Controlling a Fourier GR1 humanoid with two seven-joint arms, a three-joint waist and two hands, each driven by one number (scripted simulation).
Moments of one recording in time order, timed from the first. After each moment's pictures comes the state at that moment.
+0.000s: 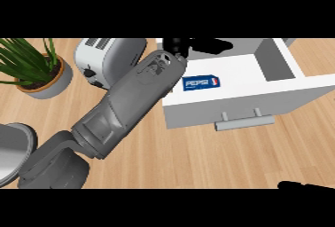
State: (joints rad) left arm -1.41 0.00 -0.61 -0.39 0.62 0.78 -0.09; right arm 0.10 -0.12 -0.21 -2.21 0.11 0.20 0.07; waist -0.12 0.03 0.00
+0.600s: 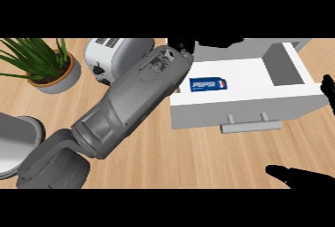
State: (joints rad) left arm -1.43 0.00 -0.60 -0.43 0.70 0.83 -0.14; right arm 0.03 -0.21 -0.09 -2.18 0.46 0.18 0.01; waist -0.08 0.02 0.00
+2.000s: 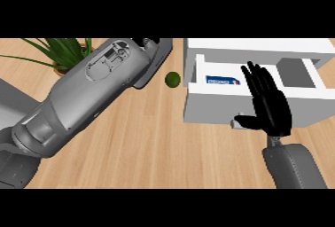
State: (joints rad) left arm -1.31 0.25 -0.63 -0.80 0.58 0.82 0.15; right arm -0.29 -0.16 0.04 -1.38 1.12 -0.30 -0.08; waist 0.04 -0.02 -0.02
